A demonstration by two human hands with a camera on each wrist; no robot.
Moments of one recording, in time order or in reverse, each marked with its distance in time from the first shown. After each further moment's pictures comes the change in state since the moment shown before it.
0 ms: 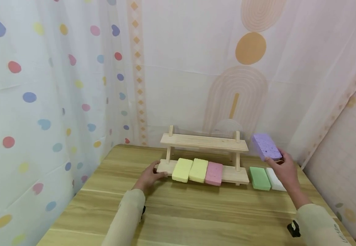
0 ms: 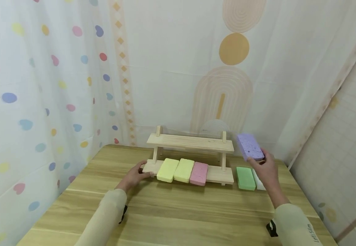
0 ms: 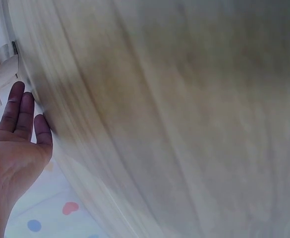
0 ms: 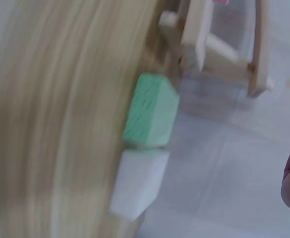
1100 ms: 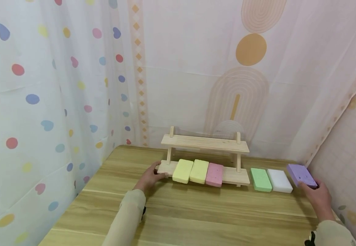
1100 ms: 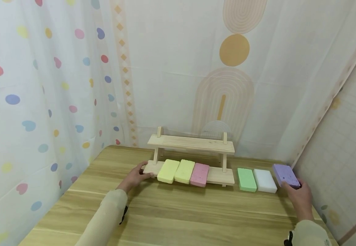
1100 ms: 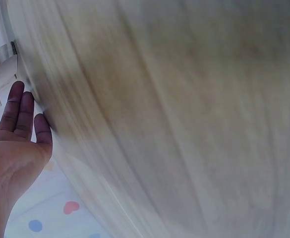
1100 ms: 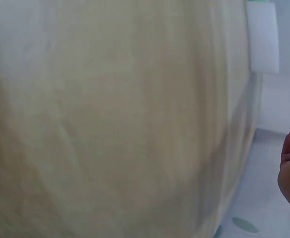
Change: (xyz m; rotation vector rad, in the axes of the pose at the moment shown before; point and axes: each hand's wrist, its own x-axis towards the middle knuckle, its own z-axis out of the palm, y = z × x) left_hand 0.000 0.002 0.001 0.040 0.008 -0.007; right_hand -0.025 0.112 -0.062 -0.125 0.032 0.429
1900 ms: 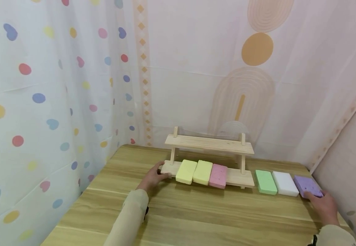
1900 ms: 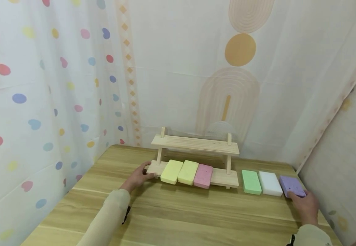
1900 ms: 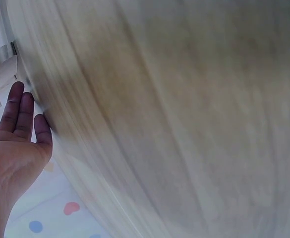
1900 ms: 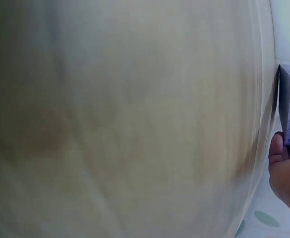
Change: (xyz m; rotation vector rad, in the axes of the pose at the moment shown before) left_hand -0.004 0.001 0.000 -0.014 0.008 0.010; right_hand 0.002 0.022 0.006 -0.120 -0.035 0.018
